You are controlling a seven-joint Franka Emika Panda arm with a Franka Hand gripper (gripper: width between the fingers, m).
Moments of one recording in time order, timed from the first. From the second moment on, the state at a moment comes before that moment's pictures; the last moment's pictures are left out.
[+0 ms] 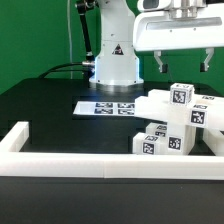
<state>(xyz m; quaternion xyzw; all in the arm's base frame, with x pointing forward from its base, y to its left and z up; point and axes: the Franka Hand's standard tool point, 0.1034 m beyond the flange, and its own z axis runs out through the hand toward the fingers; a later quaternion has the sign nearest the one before) 0.448 0.106 0.122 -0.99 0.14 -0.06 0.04</state>
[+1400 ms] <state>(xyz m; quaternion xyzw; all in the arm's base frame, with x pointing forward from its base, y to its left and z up) 0.399 0.098 0.048 -1.00 0.02 -0.07 -0.02</state>
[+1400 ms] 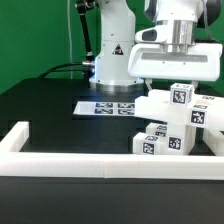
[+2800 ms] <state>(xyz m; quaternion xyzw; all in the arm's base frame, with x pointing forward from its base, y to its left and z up) 0.402 0.088 0.044 -1.00 0.01 -0.08 -0.01</state>
